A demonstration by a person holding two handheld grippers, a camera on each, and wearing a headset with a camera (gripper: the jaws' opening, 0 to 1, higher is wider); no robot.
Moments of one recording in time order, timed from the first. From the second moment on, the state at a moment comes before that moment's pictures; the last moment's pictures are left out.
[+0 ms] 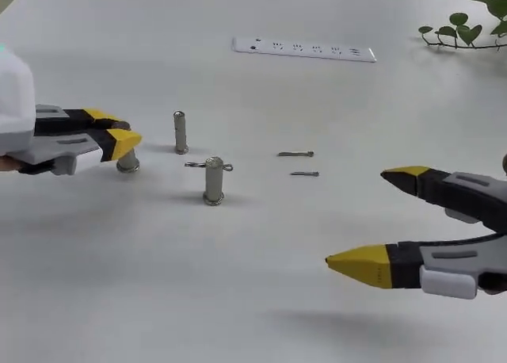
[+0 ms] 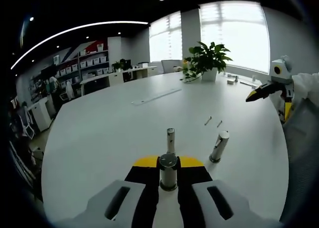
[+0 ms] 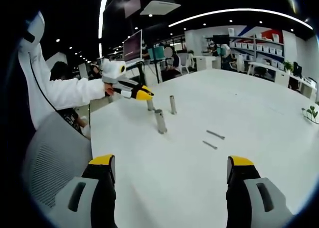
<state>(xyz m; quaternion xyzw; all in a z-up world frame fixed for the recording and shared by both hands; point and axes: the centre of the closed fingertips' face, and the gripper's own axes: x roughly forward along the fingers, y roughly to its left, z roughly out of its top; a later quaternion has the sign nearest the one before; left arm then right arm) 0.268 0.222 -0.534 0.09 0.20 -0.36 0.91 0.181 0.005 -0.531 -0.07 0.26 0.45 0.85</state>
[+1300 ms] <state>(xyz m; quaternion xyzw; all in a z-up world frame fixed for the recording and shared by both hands) 0.188 0.131 -0.539 0.08 0.21 -0.43 0.88 0.166 0.012 -0.528 -0.08 0.25 0.45 0.85</state>
